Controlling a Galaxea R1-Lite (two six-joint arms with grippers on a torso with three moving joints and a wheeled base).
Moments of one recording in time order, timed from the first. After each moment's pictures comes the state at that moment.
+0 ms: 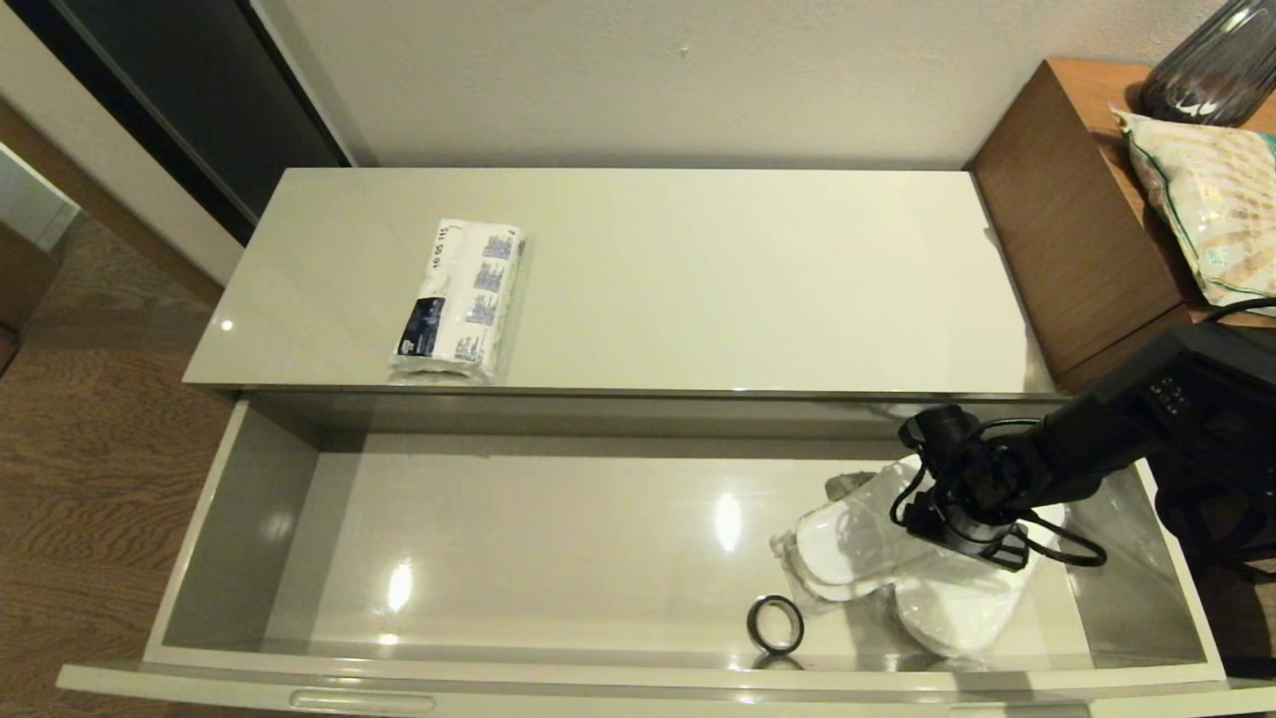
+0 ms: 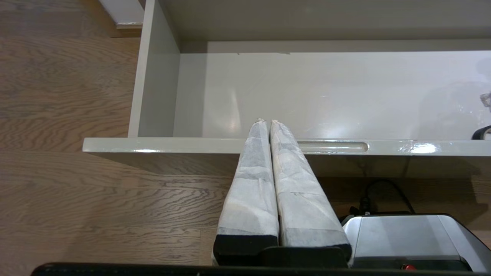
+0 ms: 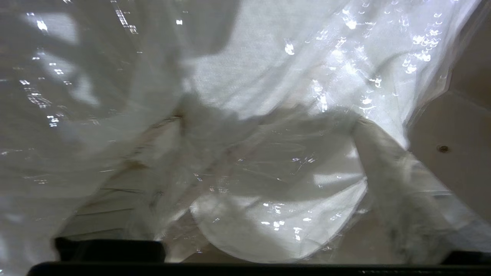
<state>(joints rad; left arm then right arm) 0.00 0.00 0.00 0.02 -0.01 0.06 0.10 2.37 -1.18 0.05 -0.39 0.62</state>
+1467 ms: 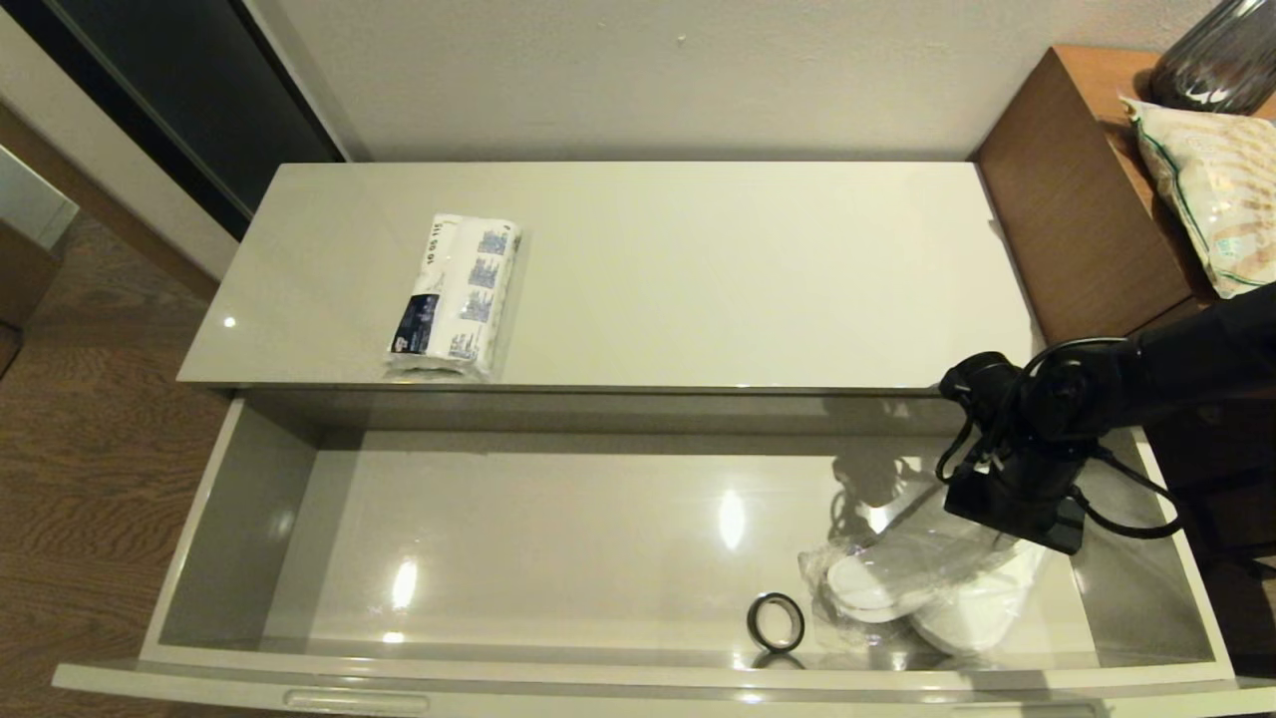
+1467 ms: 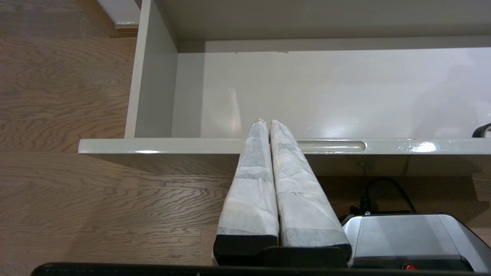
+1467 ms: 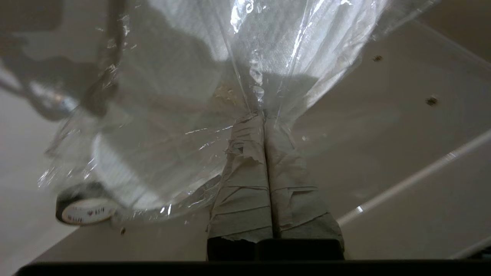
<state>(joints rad) 0.00 0.00 0.00 0.02 -0.01 0.05 0.10 2.10 -1.33 0.51 -0.28 0.66</state>
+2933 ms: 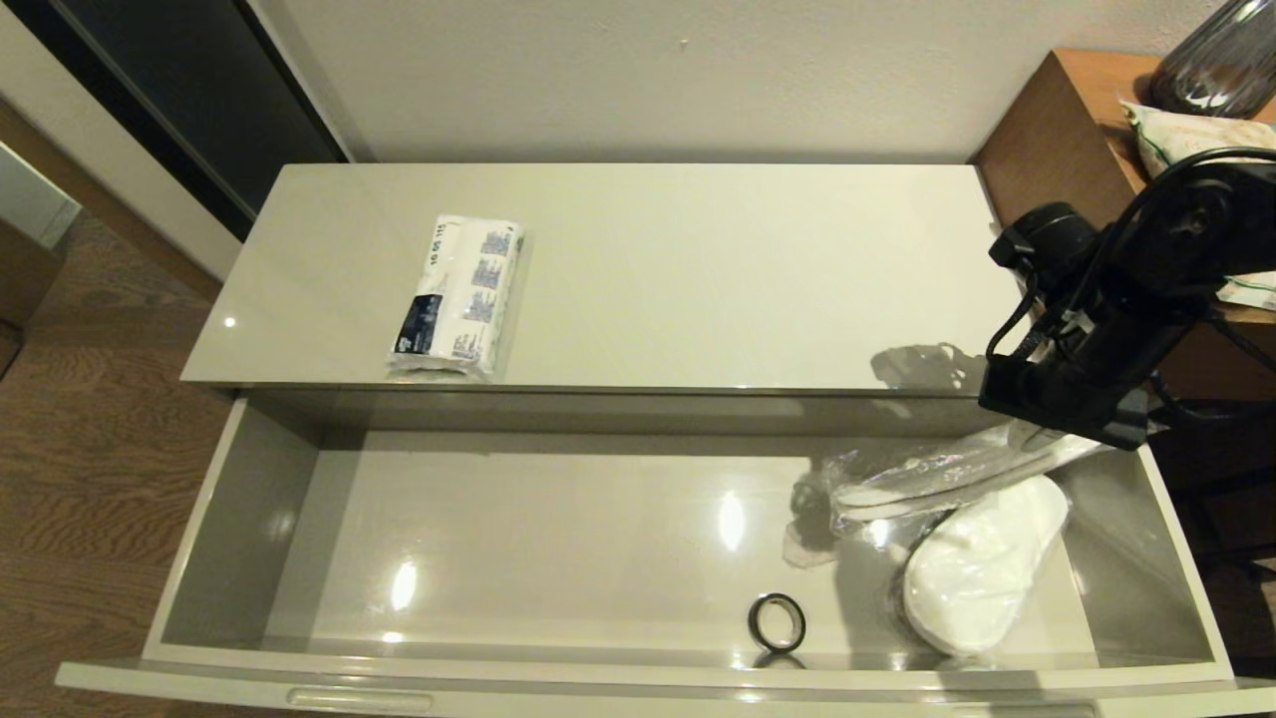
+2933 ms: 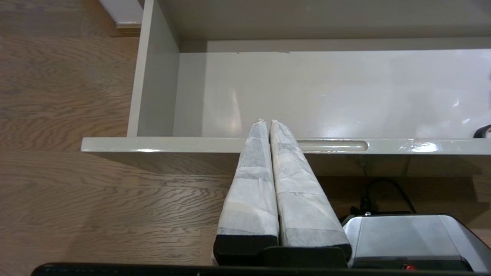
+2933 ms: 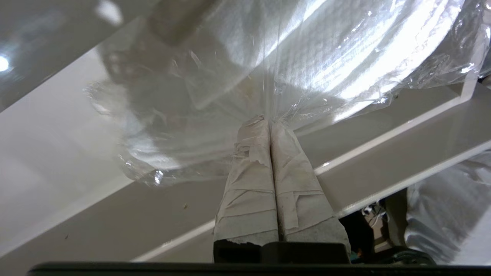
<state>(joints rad) 0.00 0.00 0.00 0.02 -0.01 0.05 0.15 1.94 -1.73 0.96 -0.27 0.67</state>
